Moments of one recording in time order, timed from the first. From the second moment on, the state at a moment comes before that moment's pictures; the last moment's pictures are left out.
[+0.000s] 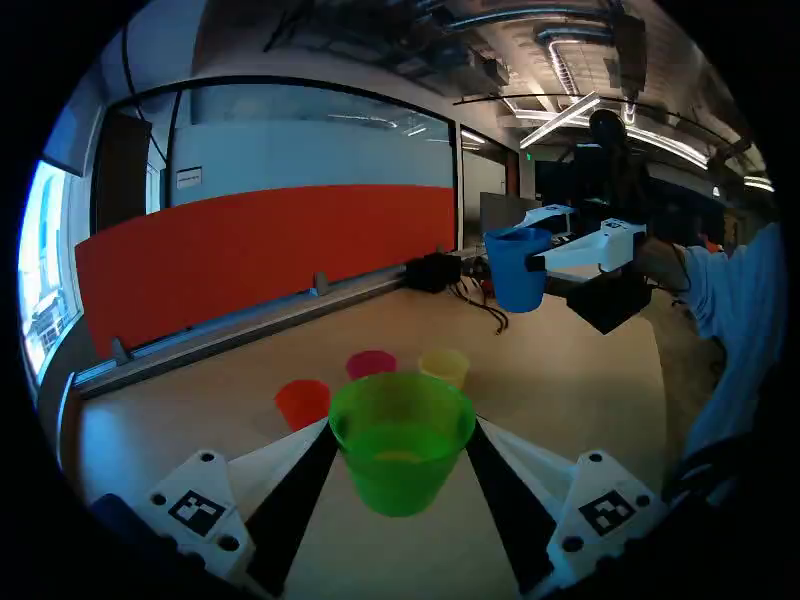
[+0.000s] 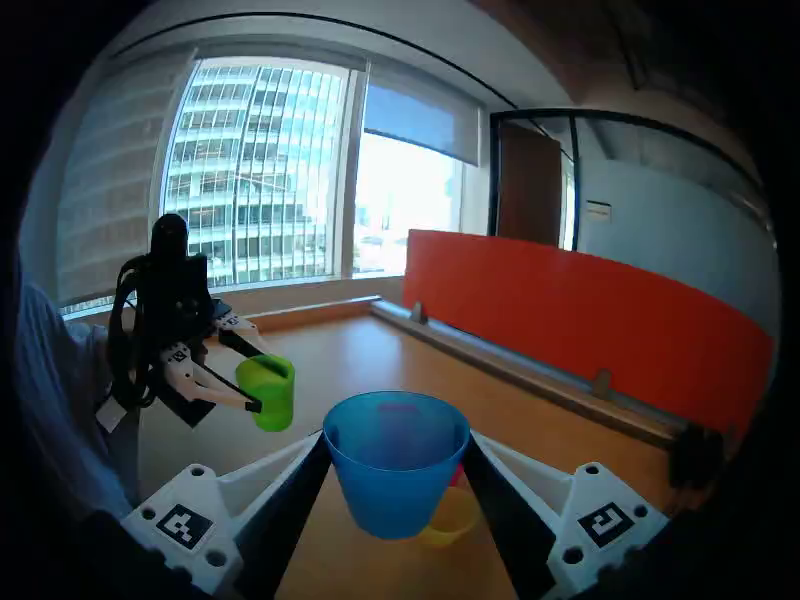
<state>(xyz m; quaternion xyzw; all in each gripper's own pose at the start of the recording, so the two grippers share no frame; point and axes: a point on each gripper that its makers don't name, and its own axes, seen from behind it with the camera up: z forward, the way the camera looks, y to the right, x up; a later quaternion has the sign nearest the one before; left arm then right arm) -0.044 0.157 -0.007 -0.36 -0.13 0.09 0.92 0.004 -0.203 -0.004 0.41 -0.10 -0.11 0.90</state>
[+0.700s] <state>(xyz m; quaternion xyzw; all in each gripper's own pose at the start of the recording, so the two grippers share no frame) -0.099 0.158 0.007 -0.37 -0.19 0.09 0.91 -0.081 -0.206 0.001 0.43 -0.20 -0.16 0.87</state>
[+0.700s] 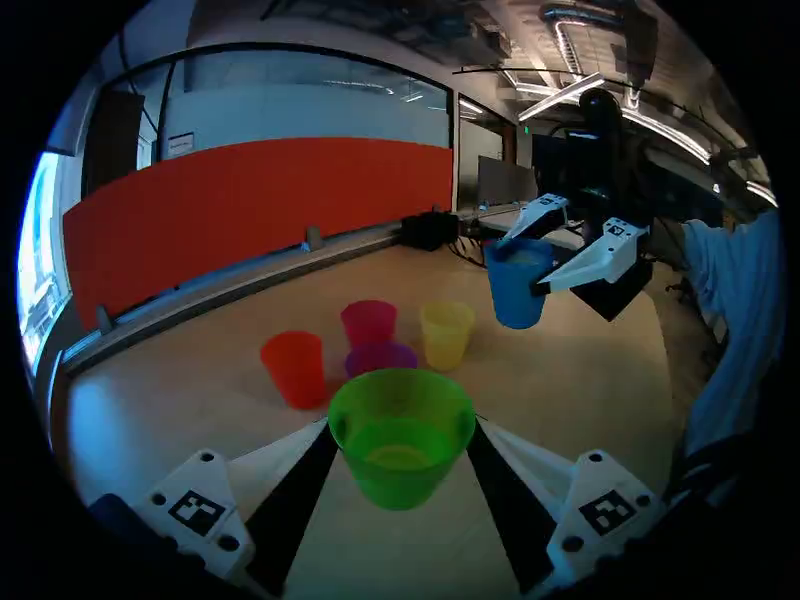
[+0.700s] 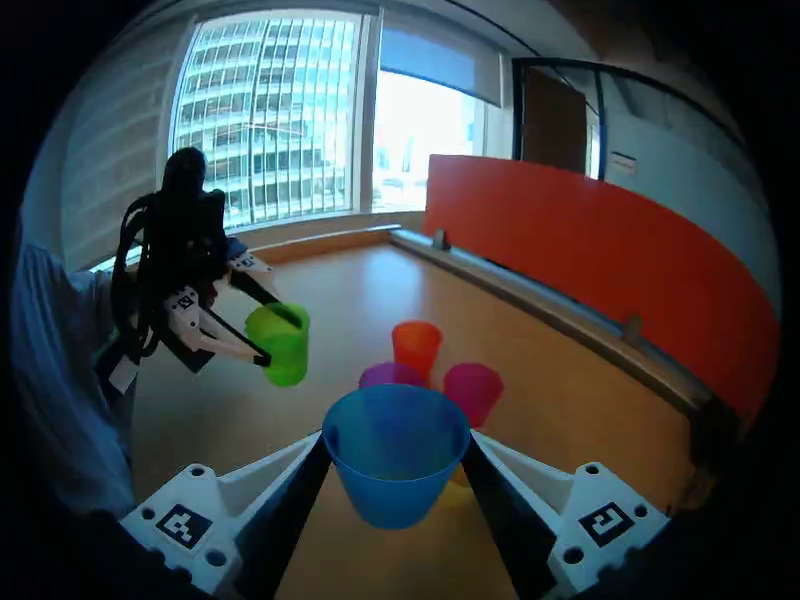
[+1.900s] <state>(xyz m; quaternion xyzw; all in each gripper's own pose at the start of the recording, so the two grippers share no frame) -0.156 0.146 0.025 -0.37 -0.24 0.10 0.89 -0.156 -0.219 0.001 0.45 -0.28 -0.21 0.82</state>
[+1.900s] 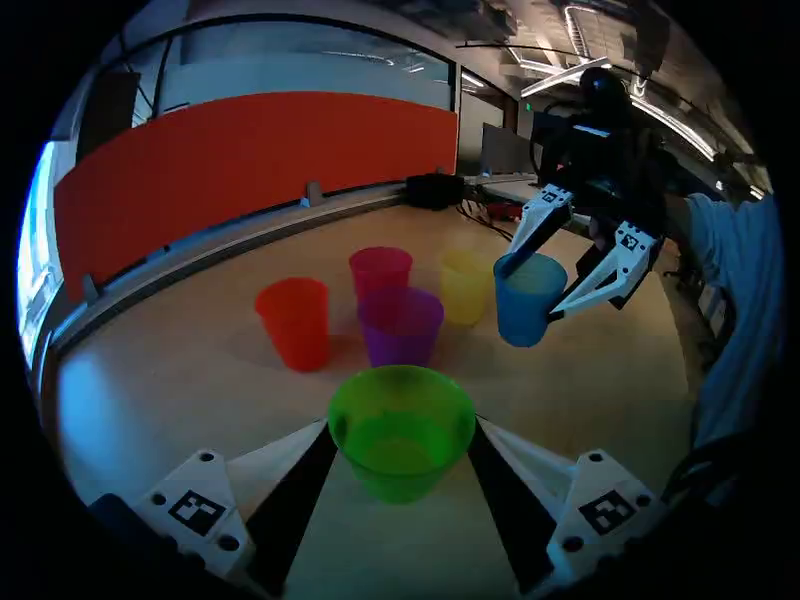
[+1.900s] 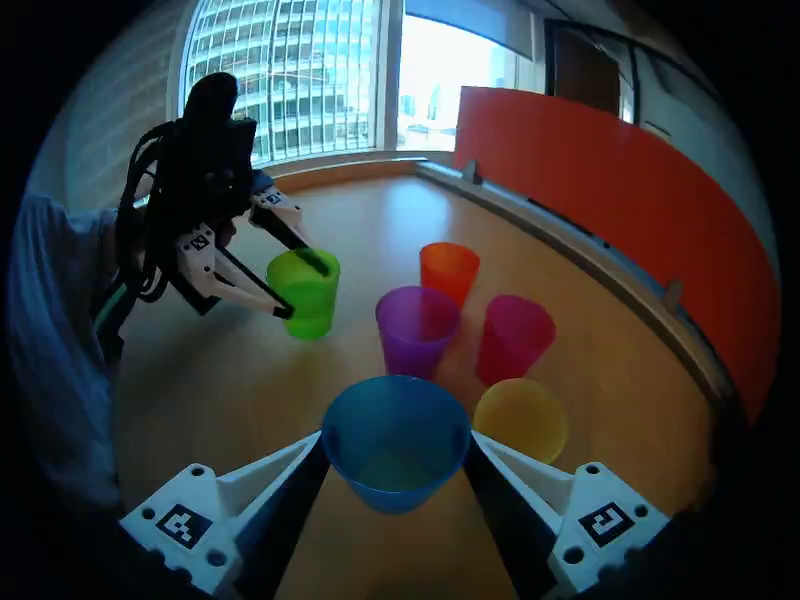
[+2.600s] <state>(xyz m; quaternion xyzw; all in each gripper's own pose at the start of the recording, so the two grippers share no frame) -0.172 0.147 0.030 -0.37 -0.25 0.10 0.89 -0.163 -0.224 0.004 0.45 -0.28 -0.21 0.82</state>
